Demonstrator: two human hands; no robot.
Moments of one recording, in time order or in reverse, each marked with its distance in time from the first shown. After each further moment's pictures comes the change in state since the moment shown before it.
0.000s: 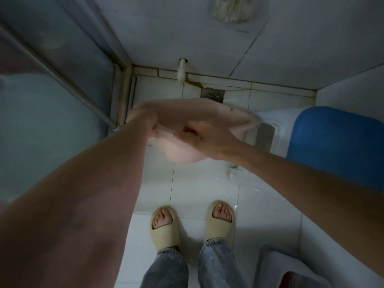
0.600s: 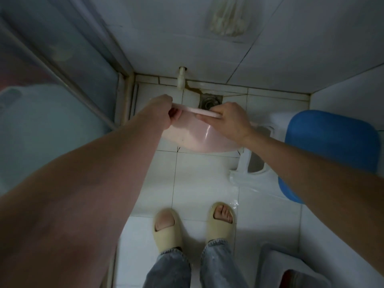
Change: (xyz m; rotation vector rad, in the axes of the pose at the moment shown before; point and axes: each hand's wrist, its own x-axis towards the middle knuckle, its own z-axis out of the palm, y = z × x) left_hand -0.041 0.038 0.013 -0.373 -0.252 -0.083; right_hand 0.007 0.027 -0.039 0.027 0.292 0.099
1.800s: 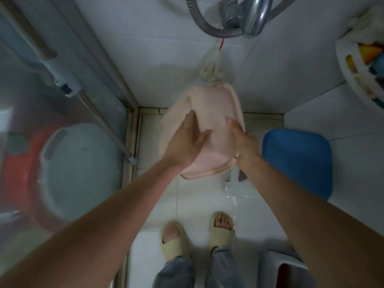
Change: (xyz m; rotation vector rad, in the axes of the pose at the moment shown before) left_hand -0.130 -0.021 -0.023 1.039 -0.248 1.021; right_hand -0.063 -0.072 -0.061 0.999 0.455 0.922
